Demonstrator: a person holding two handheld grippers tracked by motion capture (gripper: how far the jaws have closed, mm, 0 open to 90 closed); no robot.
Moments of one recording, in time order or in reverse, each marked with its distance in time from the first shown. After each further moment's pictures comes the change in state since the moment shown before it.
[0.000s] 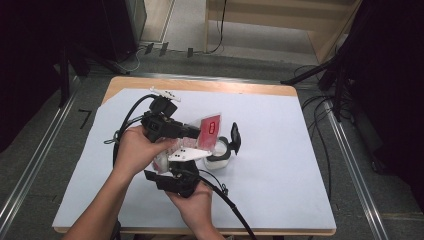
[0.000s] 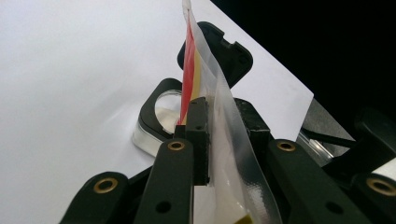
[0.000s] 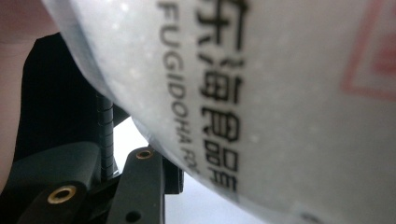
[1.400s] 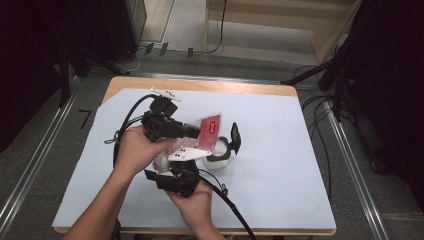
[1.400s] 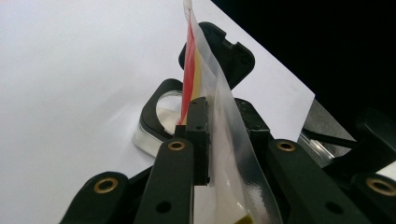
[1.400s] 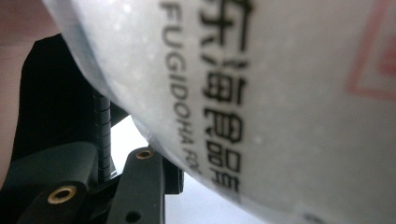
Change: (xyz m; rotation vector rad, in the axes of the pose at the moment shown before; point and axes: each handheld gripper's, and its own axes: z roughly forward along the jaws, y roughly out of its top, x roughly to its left) left arm 0.002 0.000 0.001 -0.002 0.004 0.001; right arm -0.001 0.000 0.001 0.000 -0.009 0.000
